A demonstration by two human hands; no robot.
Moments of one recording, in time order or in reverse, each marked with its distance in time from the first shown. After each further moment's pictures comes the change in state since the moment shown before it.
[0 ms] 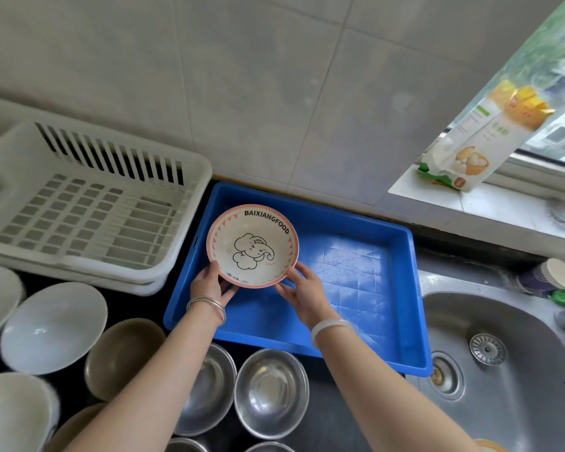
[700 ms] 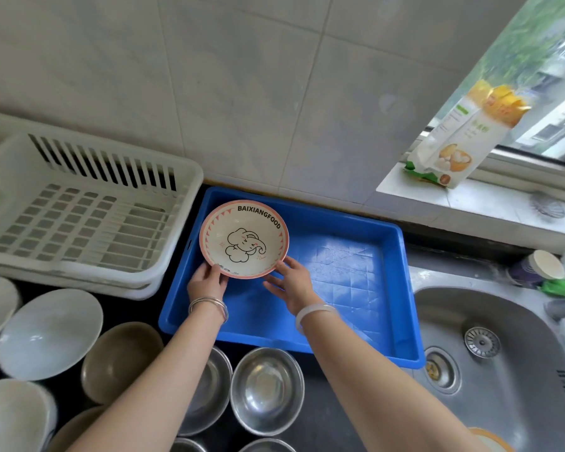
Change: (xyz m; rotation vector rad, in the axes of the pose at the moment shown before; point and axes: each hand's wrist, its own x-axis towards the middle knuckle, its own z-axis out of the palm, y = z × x) left_hand -0.014 -0.004 0.015 0.062 0.057 0.203; right_hand -0.001 -0.009 0.015 -0.094 0.078 0.009
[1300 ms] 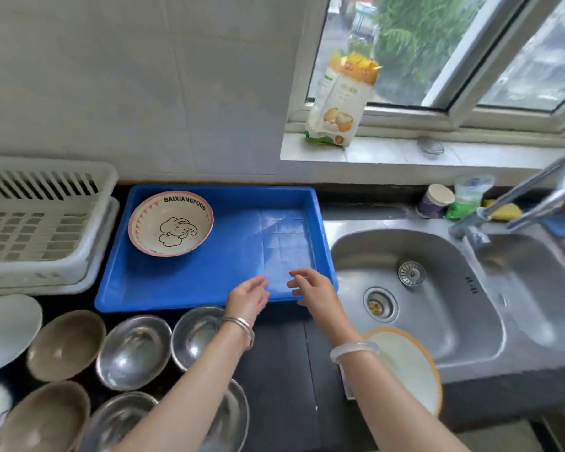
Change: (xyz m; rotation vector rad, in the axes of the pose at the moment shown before) left_hand -0.186 -0.095 0.045 0.427 -0.453 -0.139; right_hand -0.127 0.023 -0.183 -0.431 0.183 -0.310
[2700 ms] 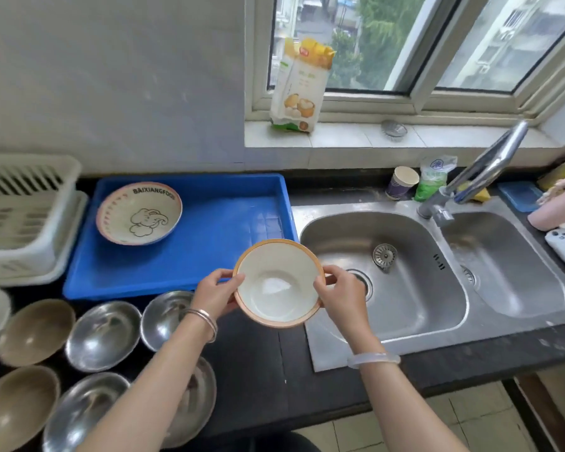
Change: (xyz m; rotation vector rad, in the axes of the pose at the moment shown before) left_hand -0.040 -0.003 0.003 0.286 -0.028 0.089; right_hand -0.059 0.021 -0.086 -0.267 0.319 -0.143
